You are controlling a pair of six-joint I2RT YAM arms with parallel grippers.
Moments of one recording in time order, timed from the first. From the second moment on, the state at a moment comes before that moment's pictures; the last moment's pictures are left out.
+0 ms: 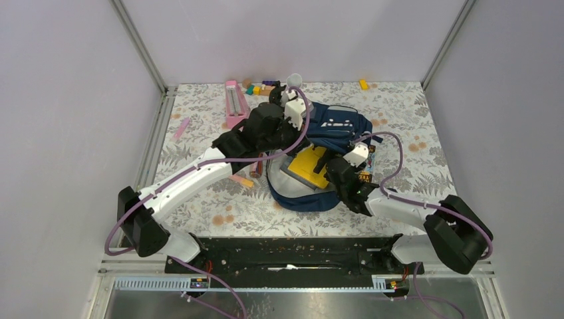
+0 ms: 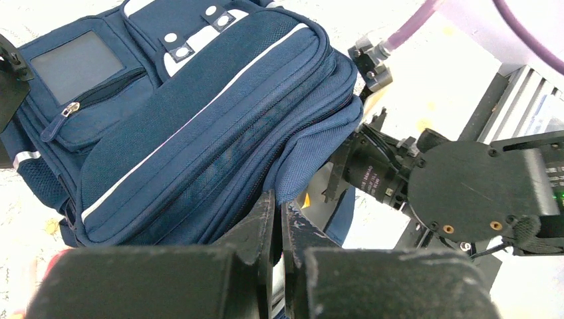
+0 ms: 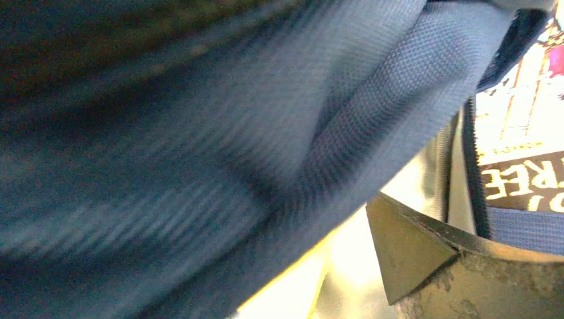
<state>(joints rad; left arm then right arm) -0.82 1.45 1.38 -0.35 0.17 -0.14 0.74 1.33 0.53 0.20 0.65 0.87</state>
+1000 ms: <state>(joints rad) -0.82 1.41 1.32 -0.36 0.15 -0.14 -0.09 0.92 0.43 -0.26 -0.06 0.57</state>
